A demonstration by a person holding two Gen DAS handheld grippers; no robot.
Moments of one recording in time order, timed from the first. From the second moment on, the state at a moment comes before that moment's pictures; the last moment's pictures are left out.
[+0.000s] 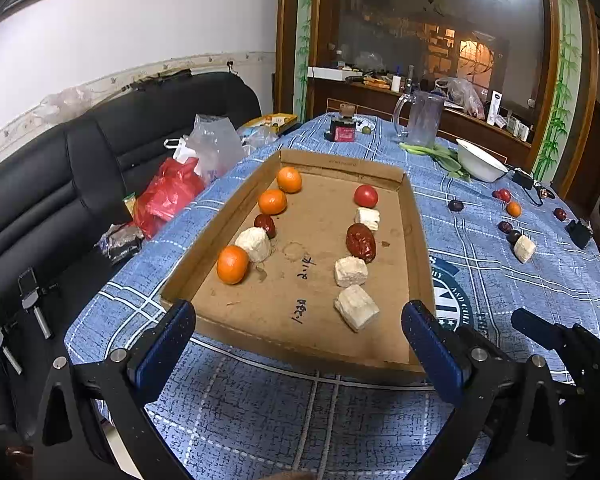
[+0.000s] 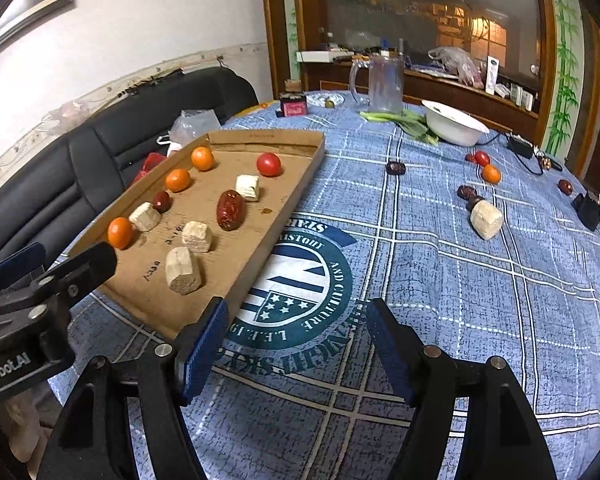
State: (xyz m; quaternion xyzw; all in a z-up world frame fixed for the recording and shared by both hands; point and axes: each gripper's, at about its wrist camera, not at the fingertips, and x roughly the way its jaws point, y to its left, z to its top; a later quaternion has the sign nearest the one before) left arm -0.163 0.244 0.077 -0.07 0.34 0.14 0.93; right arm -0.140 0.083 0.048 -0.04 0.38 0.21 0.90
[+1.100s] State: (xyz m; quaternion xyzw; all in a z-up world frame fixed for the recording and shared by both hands) left arm -0.164 0.244 0.074 -0.08 0.35 0.14 0.92; right arm -0.141 0.091 0.052 -0.06 0.37 0.20 0.90
